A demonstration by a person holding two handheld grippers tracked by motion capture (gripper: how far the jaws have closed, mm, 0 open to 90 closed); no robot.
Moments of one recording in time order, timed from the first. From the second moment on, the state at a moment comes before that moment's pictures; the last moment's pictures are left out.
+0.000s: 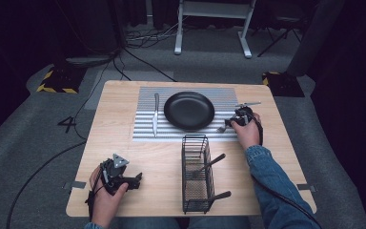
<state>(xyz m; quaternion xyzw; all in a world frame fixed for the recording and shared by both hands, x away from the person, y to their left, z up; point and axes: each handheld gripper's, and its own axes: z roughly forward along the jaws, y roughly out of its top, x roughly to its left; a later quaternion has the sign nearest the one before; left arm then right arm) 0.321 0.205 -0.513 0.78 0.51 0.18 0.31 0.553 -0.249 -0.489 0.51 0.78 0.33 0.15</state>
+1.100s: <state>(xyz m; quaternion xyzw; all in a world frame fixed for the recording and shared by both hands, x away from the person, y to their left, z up) 0.321 0.205 -0.513 0.78 0.51 0.18 0.31 0.566 -0.233 -0.491 0.47 0.81 0.30 0.18</state>
